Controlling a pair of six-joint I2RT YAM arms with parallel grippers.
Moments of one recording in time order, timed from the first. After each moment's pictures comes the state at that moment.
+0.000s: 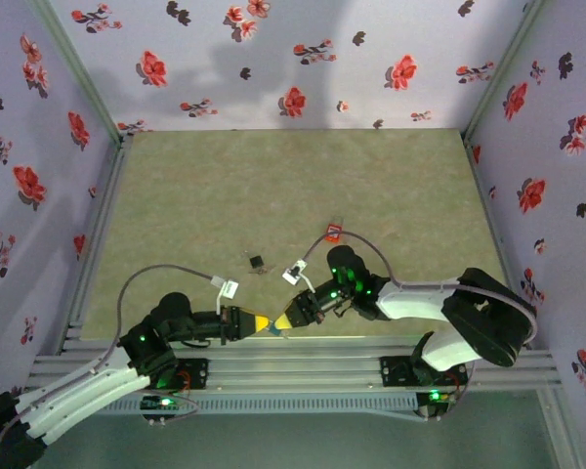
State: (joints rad) left arm -0.96 0.33 0.08 0.11 0.53 -0.98; right arm 0.92 1.43 0.46 0.65 -1.14 0.82
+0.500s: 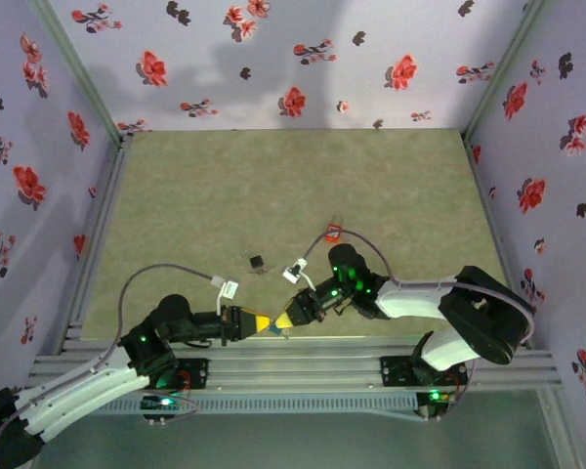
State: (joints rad) left arm -1.00 0.33 0.08 0.15 0.49 -0.98; right arm 0.91 1.44 0.46 0.70 -1.18 0.83
